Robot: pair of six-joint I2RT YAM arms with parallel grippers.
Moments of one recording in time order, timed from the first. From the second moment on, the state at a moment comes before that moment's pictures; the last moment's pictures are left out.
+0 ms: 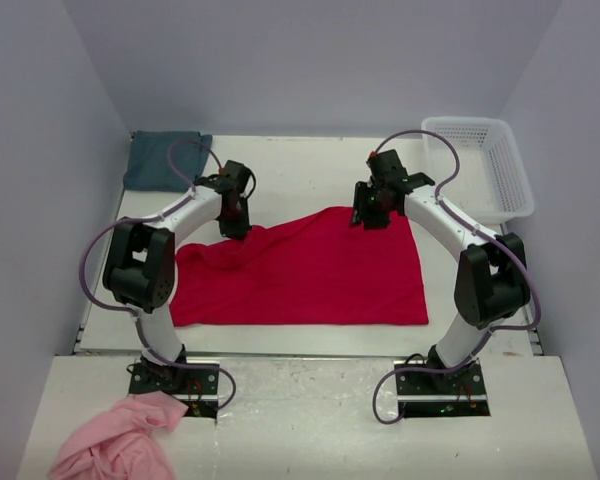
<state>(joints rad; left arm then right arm) -0.34 1.86 1.34 -0.72 -0.09 -0.46 0.36 1.72 1.35 -0.69 -0.10 0.47</state>
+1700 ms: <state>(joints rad) -0.36 2.04 1.51 -0.75 -0.05 -0.38 0.35 1.64 1.32 -0.72 -0.06 0.47</state>
